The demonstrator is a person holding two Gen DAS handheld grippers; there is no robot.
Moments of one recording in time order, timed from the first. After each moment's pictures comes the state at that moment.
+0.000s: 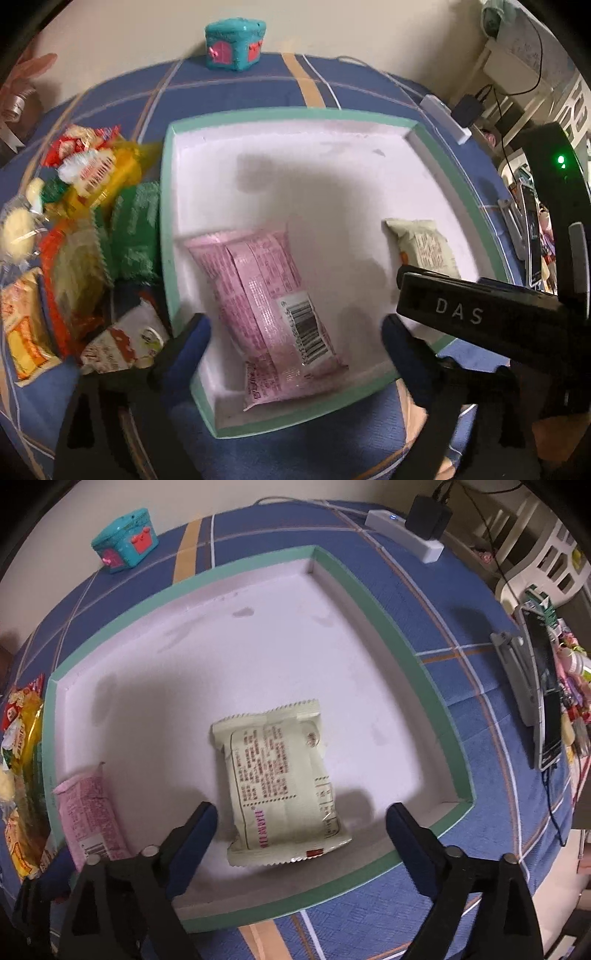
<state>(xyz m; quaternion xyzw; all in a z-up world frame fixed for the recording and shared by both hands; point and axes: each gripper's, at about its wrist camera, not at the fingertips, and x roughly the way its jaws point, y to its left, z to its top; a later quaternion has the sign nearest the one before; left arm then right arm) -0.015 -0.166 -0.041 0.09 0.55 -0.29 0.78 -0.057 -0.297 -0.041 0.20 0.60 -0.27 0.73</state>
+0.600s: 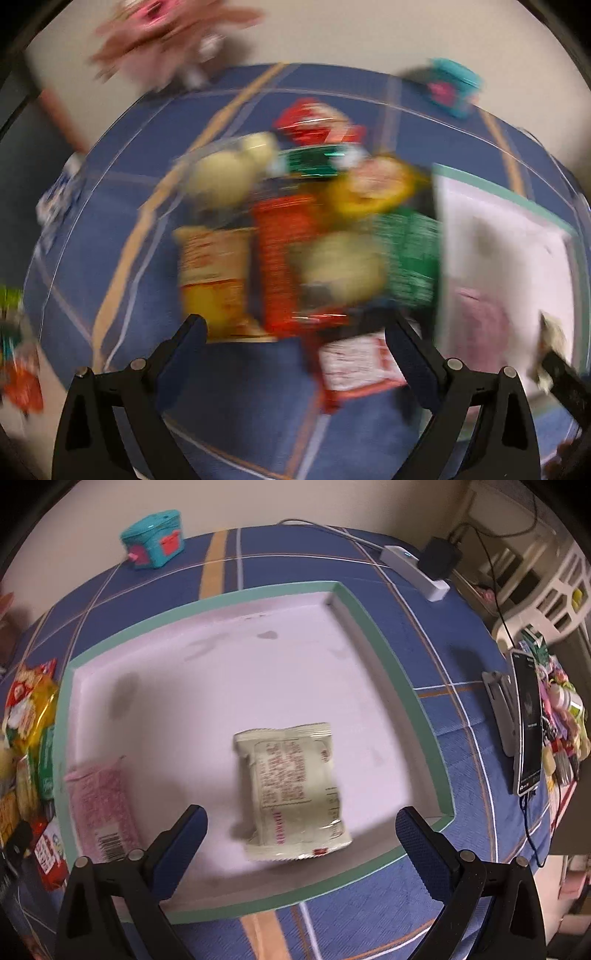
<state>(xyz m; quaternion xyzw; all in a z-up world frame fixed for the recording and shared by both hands) 0.031 -0.044 -0.025 0.04 0.56 0.02 0.83 -0.046 -0.288 -0.026 0.14 0.59 -0.26 0.75</state>
